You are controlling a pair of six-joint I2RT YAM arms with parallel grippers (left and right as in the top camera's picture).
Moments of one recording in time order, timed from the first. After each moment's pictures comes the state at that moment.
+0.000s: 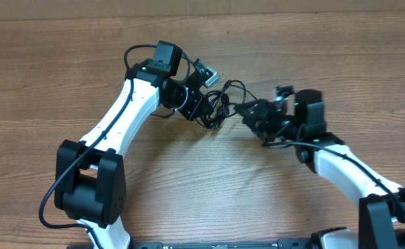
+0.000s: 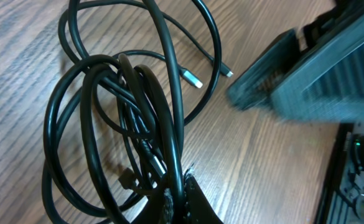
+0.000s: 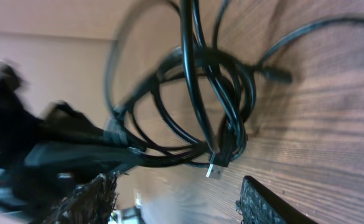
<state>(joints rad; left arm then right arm) -0.32 1.89 1.48 -0.84 0.70 0.35 0.22 1.51 0.66 0.22 -0.72 1.01</state>
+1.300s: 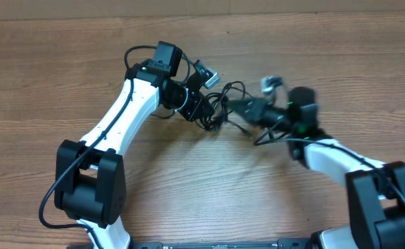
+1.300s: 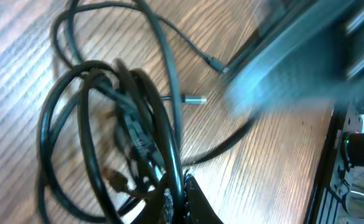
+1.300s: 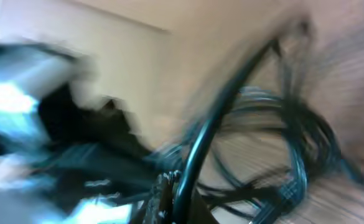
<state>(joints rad) -0.32 1.89 1.47 -0.86 0.71 0.35 0.19 1.64 0.67 0.65 -0.89 1.00</state>
